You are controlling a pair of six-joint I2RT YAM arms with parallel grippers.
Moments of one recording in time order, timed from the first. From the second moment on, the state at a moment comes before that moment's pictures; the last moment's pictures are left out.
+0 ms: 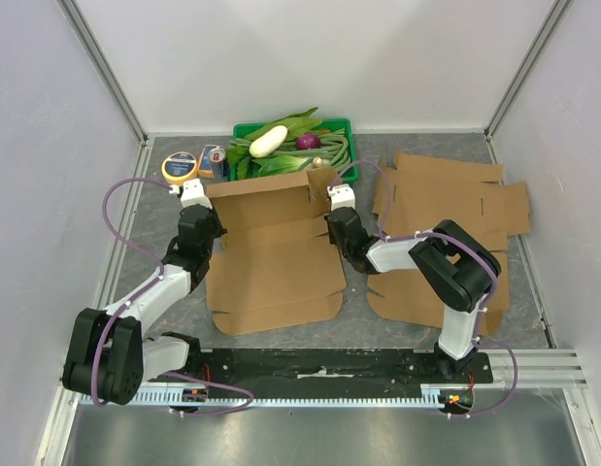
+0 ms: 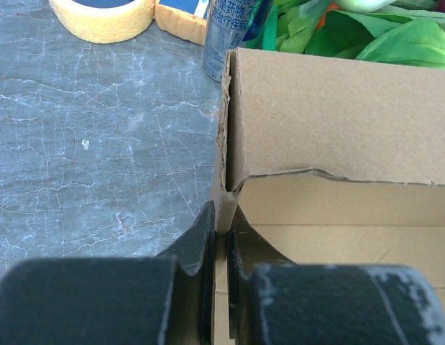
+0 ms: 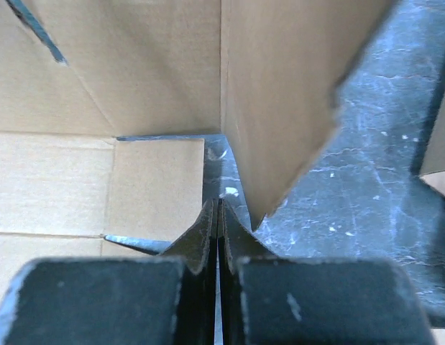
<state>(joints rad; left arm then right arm) -0.24 1.18 0.52 0.30 -0.32 -0.28 0.72 1.88 0.88 0.45 0.48 0.21</state>
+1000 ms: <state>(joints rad) -0.24 1.18 0.52 0.30 -0.32 -0.28 0.67 1.71 0.91 0.21 0.07 0.36</state>
